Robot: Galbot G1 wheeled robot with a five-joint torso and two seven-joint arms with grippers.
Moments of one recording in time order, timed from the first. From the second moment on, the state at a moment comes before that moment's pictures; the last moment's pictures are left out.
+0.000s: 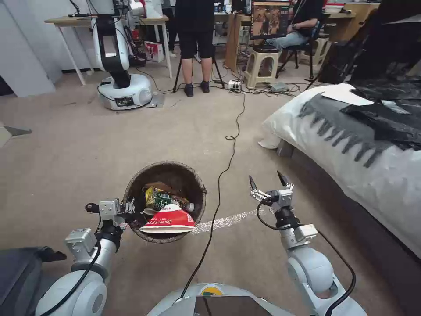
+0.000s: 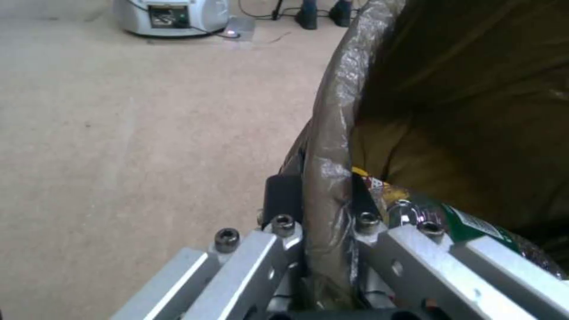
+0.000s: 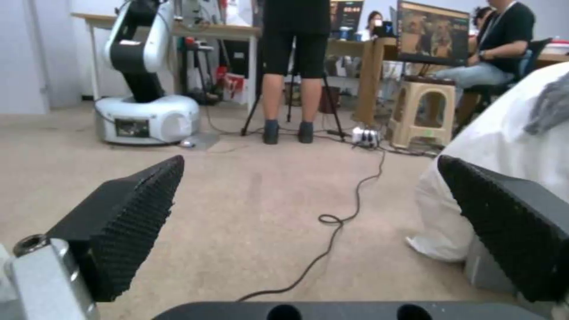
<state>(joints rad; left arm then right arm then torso) 1.80 -1.40 -0.72 -2.49 -0.40 0.45 -0.09 -1.56 1.22 0.47 2.10 0.20 0.15 0.06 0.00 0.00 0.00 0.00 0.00</state>
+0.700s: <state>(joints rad) 1.80 -1.40 -0.72 -2.48 -0.40 0.45 -0.09 -1.56 1.22 0.48 2.09 0.20 0.15 0.06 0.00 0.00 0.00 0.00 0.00</state>
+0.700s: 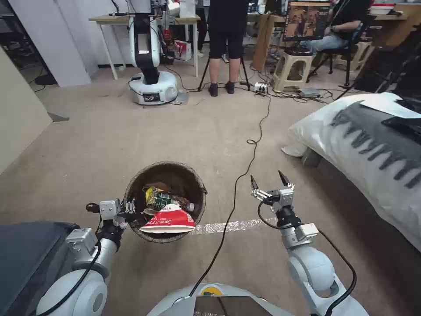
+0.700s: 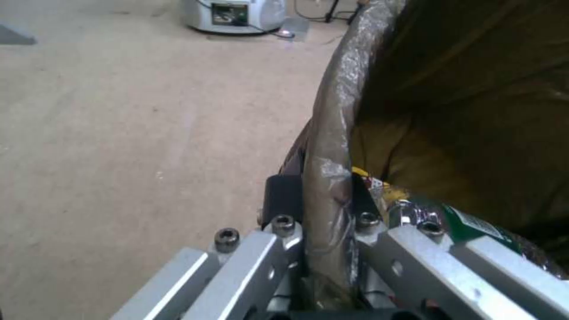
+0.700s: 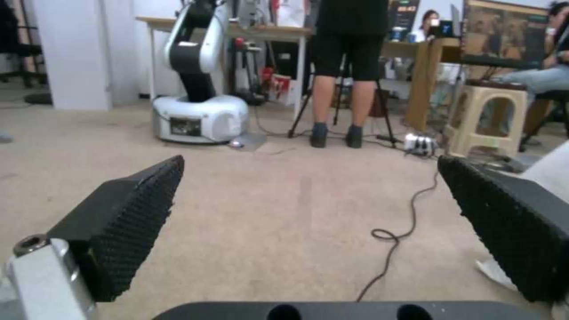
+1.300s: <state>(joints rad) 1.80 -1.39 -0.72 -2.48 -0.40 0.43 -0.09 -1.55 1.21 0.51 2.09 0.22 0.14 0.07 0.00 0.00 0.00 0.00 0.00</state>
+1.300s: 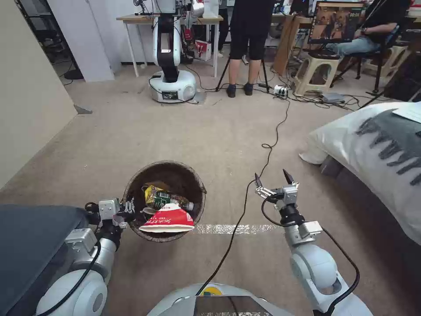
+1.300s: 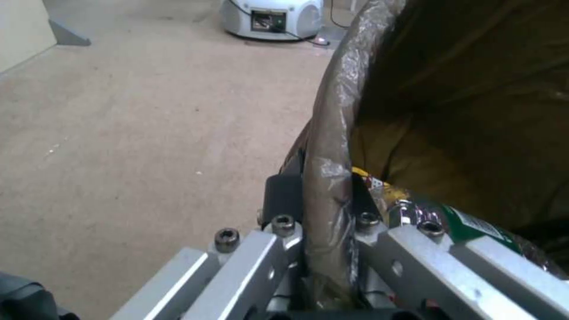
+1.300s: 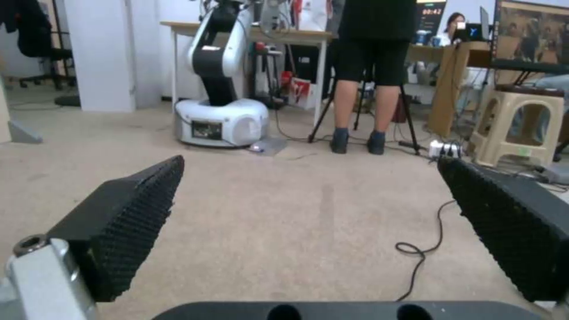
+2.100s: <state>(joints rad) 1.78 -1.30 -0.78 -2.50 -0.66 0.73 -0.27 -1.55 1.21 0.51 2.07 0.22 0.15 0.07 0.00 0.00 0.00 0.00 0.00</state>
